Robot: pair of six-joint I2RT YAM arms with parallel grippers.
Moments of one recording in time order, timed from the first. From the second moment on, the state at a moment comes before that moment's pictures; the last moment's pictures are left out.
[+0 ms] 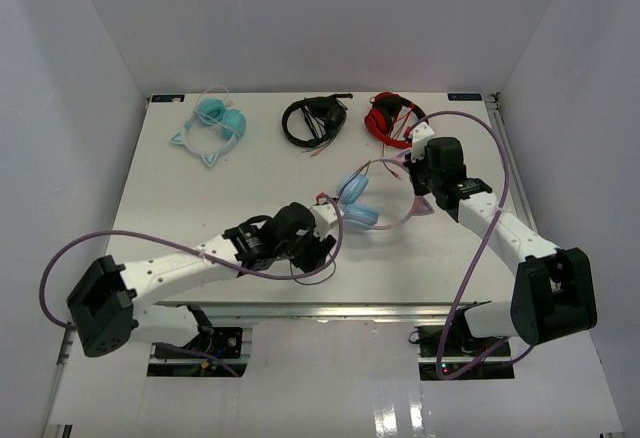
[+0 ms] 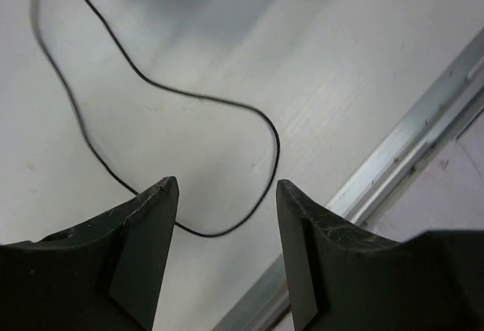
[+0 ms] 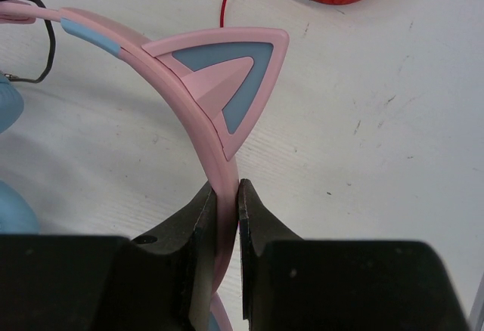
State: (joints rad) left arm -0.99 1.22 0.80 -0.32 -0.06 -0.10; right arm 0.32 1.34 0.89 -0.18 0.01 -0.19
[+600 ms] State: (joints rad) left arm -1.01 1.55 0.82 -0.30 0.12 0.03; right arm 0.27 1.34 0.89 -0.19 -0.09 -0.18
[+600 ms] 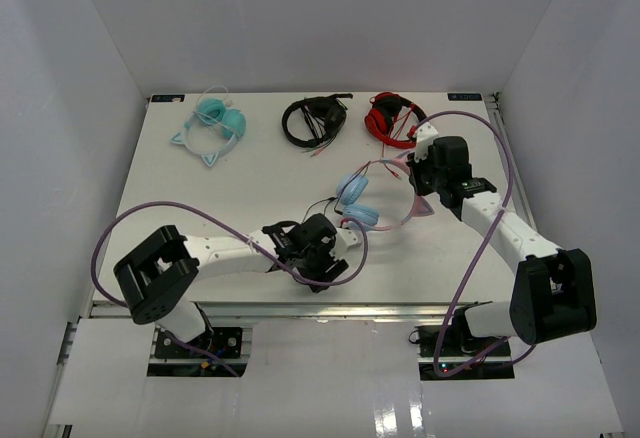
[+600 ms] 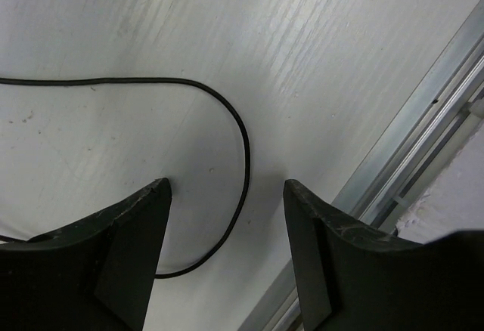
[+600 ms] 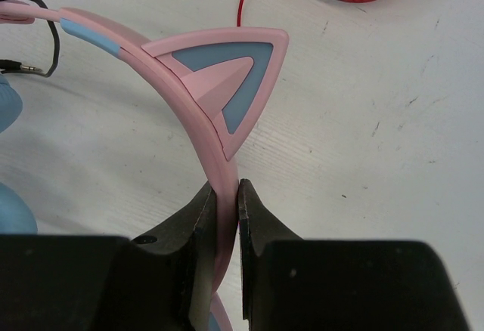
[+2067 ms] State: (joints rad) left arm -1.16 1.55 1.49 -0.76 0.12 0.09; right arm 0.26 1.50 1.11 -0.23 0.07 0.12
